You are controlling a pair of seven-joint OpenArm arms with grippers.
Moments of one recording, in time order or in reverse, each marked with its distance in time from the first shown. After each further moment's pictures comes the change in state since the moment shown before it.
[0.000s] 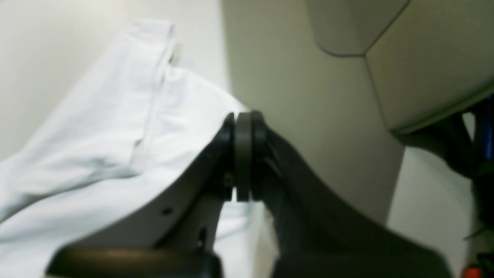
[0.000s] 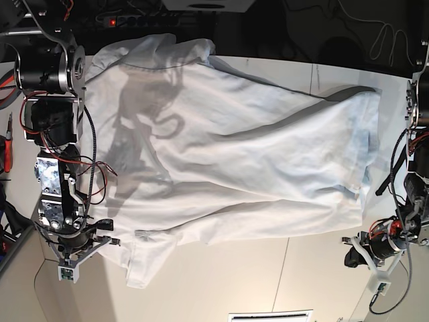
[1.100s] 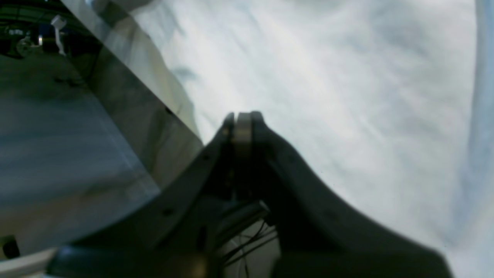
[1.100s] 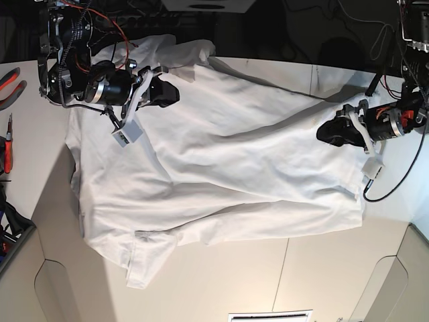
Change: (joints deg) left arm 45.1 0.0 -18.7 39.5 -28.8 -3.4 32.3; right arm -41.7 0.1 0.0 41.2 42.8 31.3 -43.0
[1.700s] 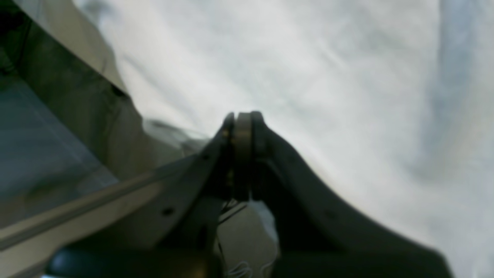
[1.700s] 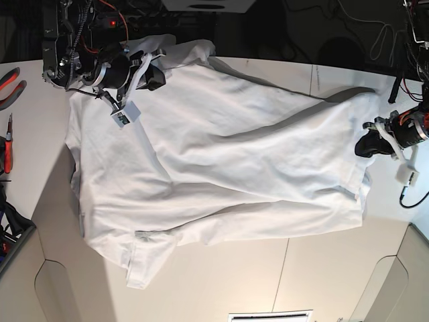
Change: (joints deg) left arm 0.5 -0.2 -11.8 0.1 4.2 0.0 -1.5; right arm -4.2 0.0 0.0 0.0 -14.3 0.0 5.9
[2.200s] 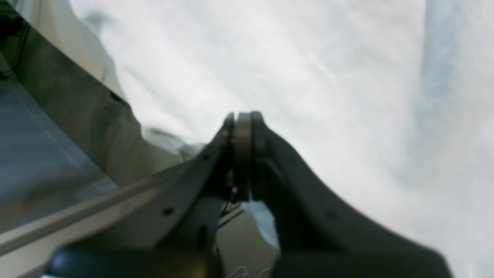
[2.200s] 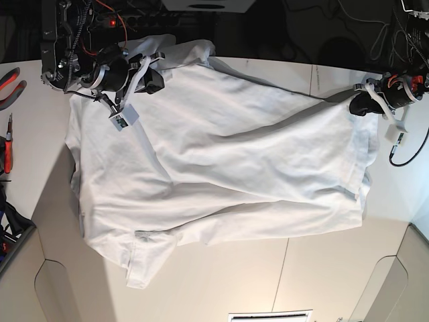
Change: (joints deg) left arm 8.9 4.3 -1.9 0.1 7.2 0.0 -3.0; right arm 0.4 0.0 0.0 0.0 0.0 0.0 0.4
